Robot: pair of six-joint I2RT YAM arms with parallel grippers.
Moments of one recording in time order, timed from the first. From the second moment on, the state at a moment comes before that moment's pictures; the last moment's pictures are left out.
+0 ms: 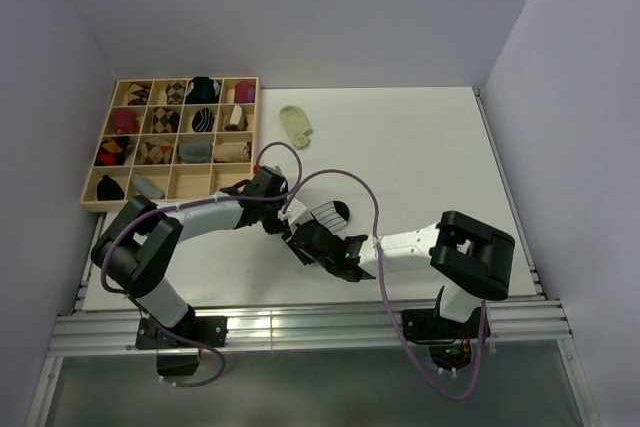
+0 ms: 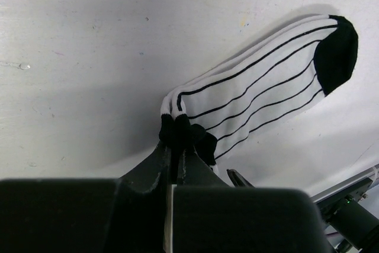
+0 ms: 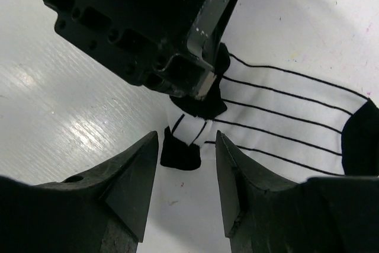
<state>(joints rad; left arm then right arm) -0.66 1.63 0.84 -0.19 0.12 -0.89 1.17 1.63 0.72 0.20 0.43 0.18</state>
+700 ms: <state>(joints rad) -0.66 1.63 0.84 -0.19 0.13 -0.89 1.17 1.75 0.77 0.25 0.49 0.17</state>
